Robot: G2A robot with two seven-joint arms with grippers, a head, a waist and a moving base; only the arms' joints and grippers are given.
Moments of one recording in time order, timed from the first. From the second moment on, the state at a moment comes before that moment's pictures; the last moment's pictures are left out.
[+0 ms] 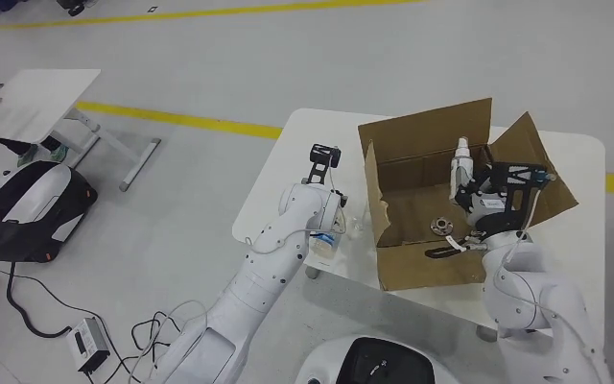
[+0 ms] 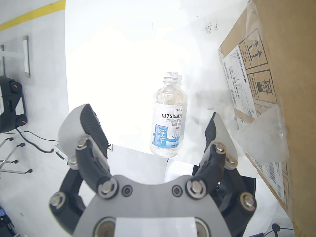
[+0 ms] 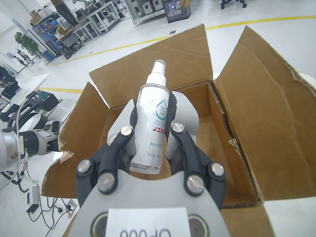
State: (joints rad) left arm 0.83 -1.43 -1.22 -1.45 1.49 0.27 -1.21; right arm -1.06 -1.38 1.22 -1.80 -1.13 0.16 0.45
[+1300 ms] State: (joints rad) left arm 0.83 -1.43 -1.22 -1.45 1.49 0.27 -1.21; right arm -1.31 -1.36 1.34 -1.95 -1.21 0.09 0.31
